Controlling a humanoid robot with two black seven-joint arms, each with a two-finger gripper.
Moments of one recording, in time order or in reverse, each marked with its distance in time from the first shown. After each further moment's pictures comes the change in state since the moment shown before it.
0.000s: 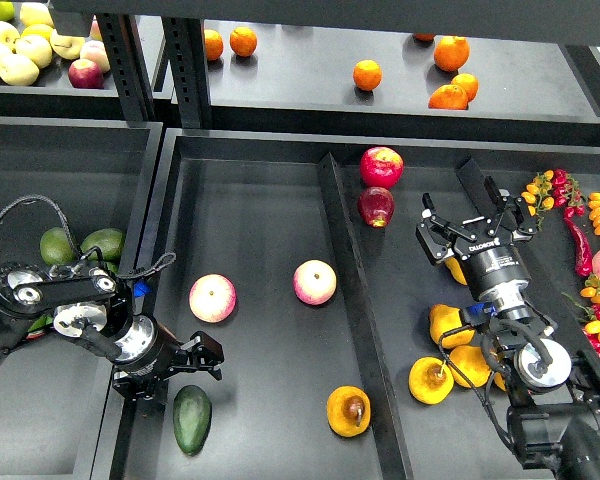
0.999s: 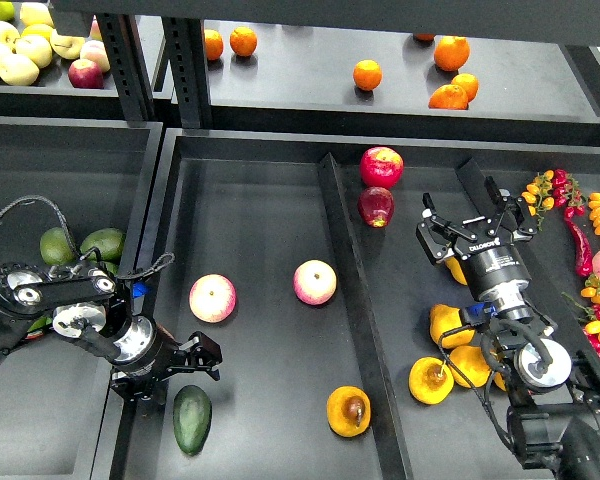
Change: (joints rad) left arm 0.062 -0.077 0.012 0.081 -0.001 0.000 0.000; right arm 0.000 0.000 0.000 0.003 0.009 0.000 0.000
